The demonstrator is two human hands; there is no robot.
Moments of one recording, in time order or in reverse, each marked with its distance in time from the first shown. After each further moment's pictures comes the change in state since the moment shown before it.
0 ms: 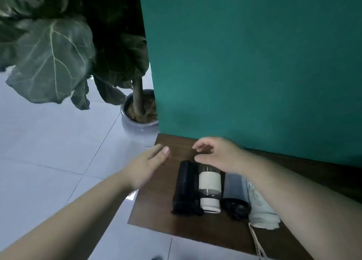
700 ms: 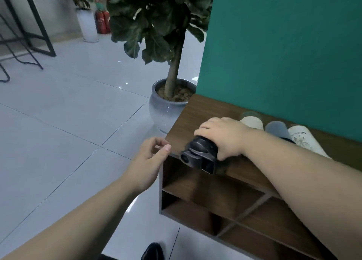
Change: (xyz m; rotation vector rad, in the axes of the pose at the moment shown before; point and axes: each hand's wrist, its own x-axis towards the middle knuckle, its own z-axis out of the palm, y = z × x) left_hand -0.144 -0.247 0.093 -0.108 0.469 0.141; right_hand -0.029 0.042 0.212 -1.216 -0.141 -0.535
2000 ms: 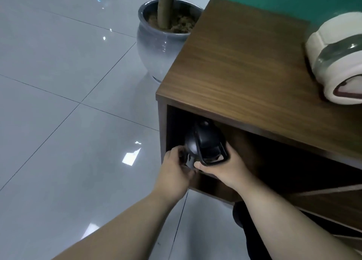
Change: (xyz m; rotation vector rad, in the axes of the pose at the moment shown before) left_hand 0.059 -0.252 0.149 0.131 -0.131 -0.258; right_hand 0.067 -0.124 0.259 1.639 0.353 0.811
